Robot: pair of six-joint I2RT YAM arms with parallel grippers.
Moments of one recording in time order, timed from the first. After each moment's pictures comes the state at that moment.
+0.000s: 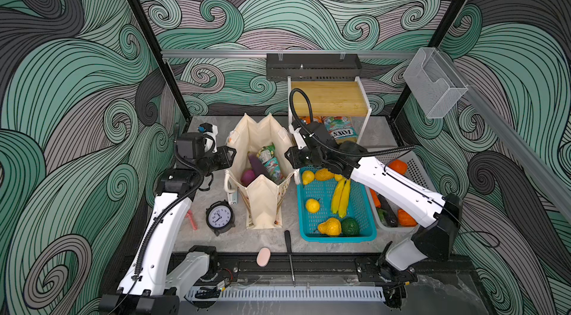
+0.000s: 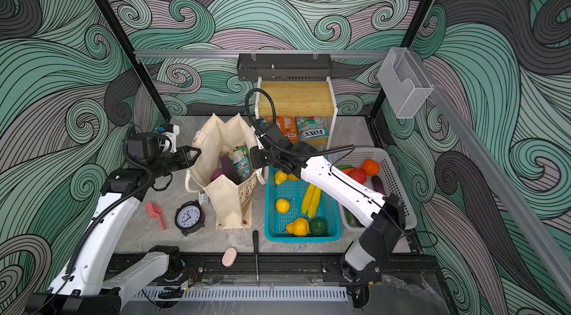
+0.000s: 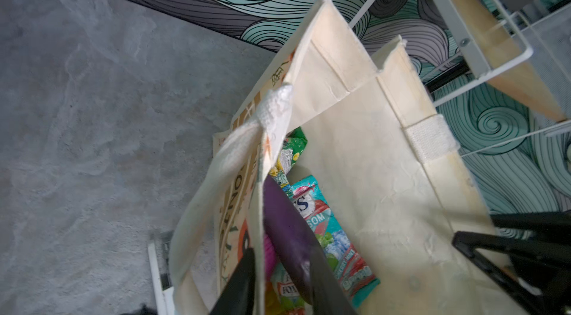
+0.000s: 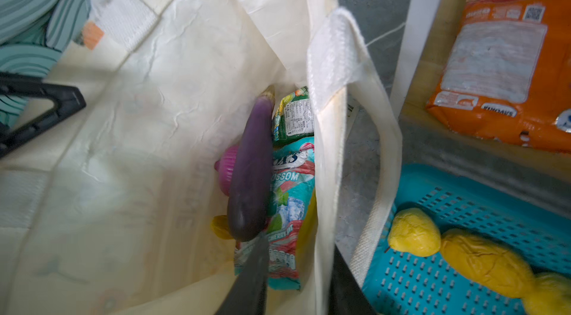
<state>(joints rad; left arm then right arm) -0.07 0.98 1.10 -0.69 0.30 -0.35 0.84 1.57 1.56 -0.69 0.01 0.40</state>
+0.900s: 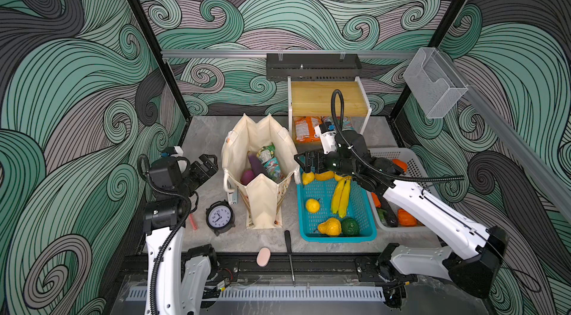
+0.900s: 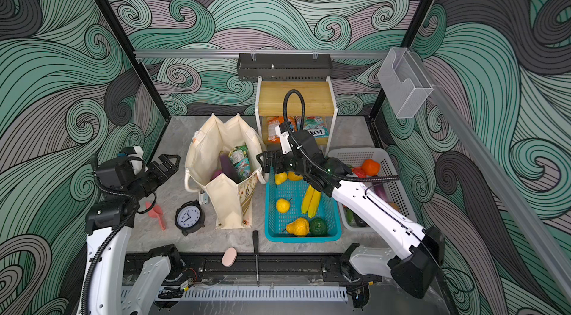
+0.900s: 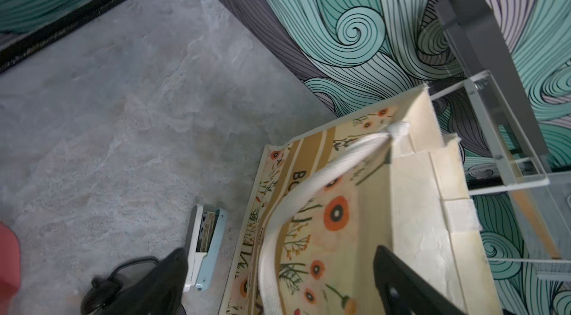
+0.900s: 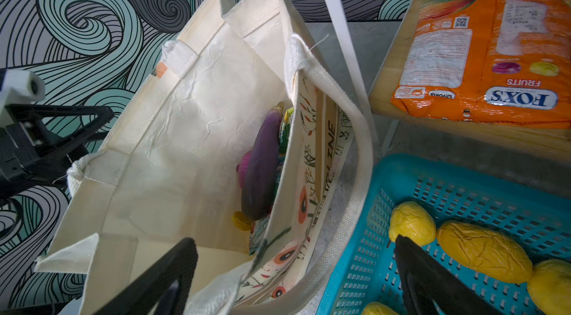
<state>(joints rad) 0.28 0.71 0.87 -0.73 0.35 -0.61 0.72 1.25 1.22 -0.49 -0.12 0.43</state>
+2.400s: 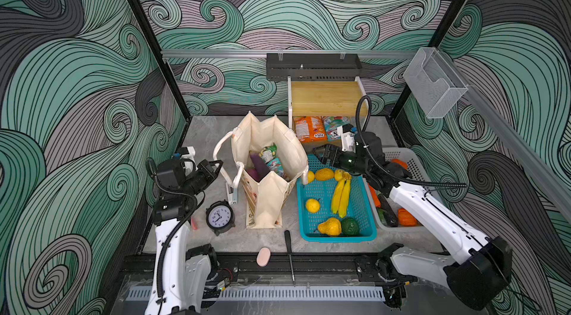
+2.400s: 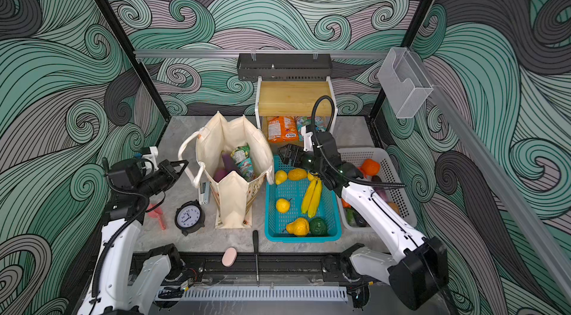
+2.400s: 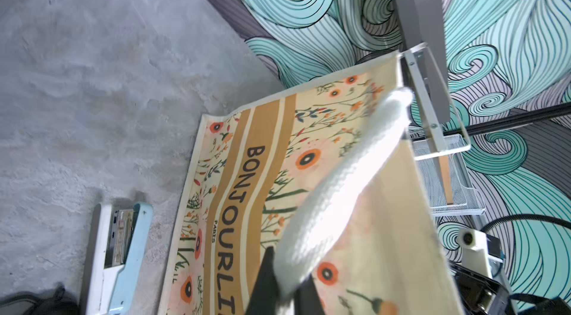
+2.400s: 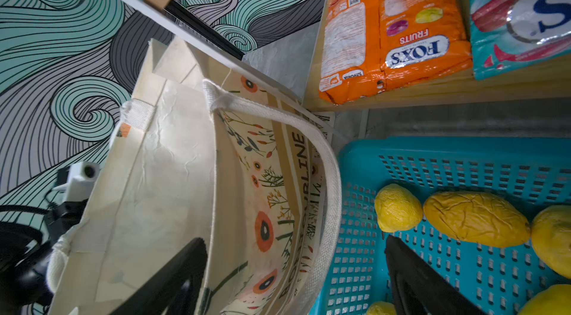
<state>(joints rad) 0.27 0.74 0.73 -0.46 0.65 -0.69 0.49 1.20 1.01 -0.32 -0.29 0.66</state>
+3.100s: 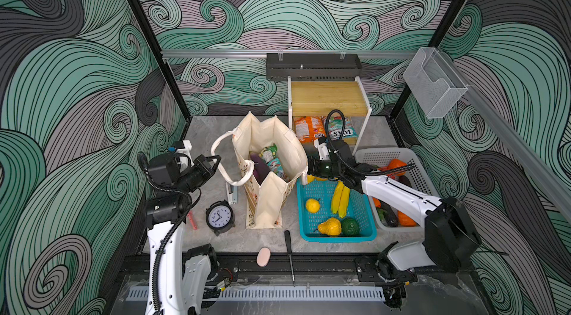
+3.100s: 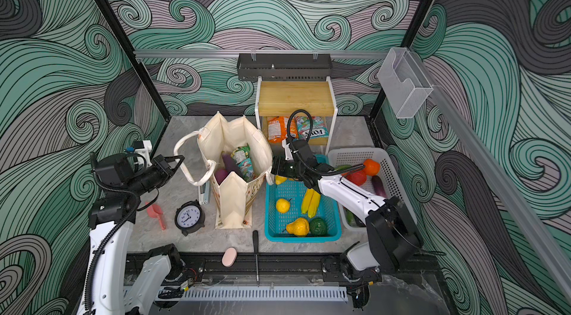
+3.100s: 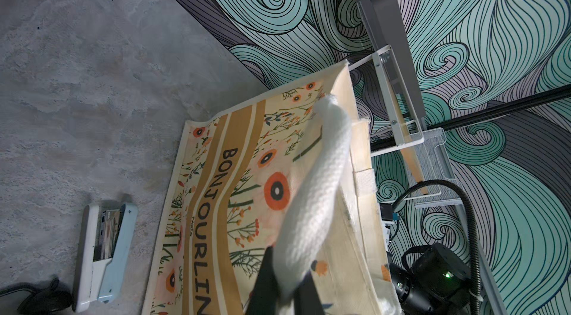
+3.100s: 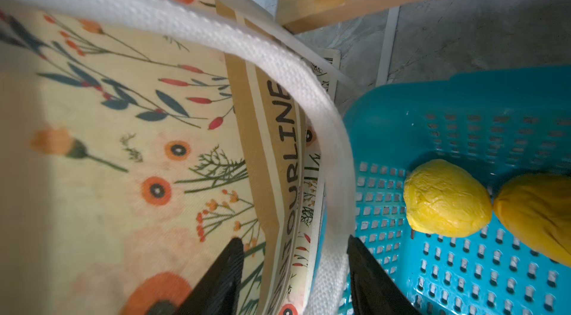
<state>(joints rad) 0.27 0.76 0.91 -0.60 0.67 -0.68 0.60 1.48 0.96 -0.12 -0.34 0.70</state>
